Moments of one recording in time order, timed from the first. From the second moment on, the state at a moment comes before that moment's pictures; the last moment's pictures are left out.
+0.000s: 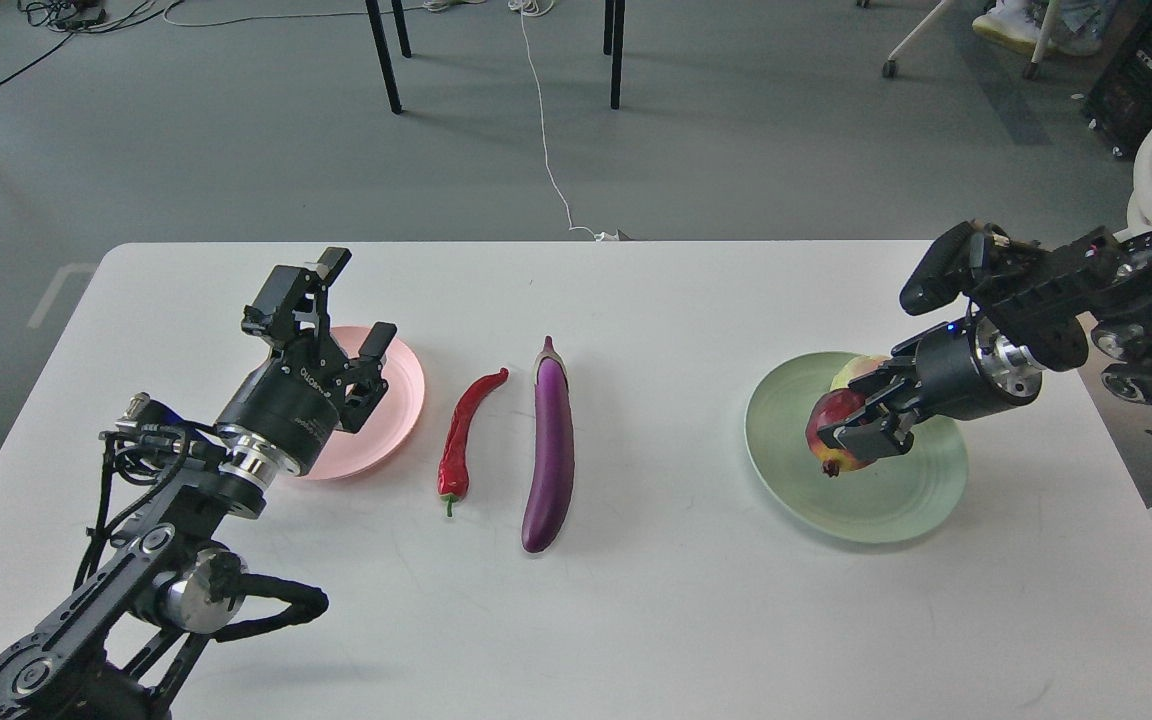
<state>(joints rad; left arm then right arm) -0.07 0.24 -1.16 -1.51 0.80 -0.03 -0.21 1.65 -0.63 -0.97 1.27 -1.34 0.10 0.49</state>
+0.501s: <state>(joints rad) -0.07 0.24 -1.16 -1.51 0.80 -0.04 -0.20 1.58 -0.67 -0.89 1.27 -1.33 0.09 0.49</state>
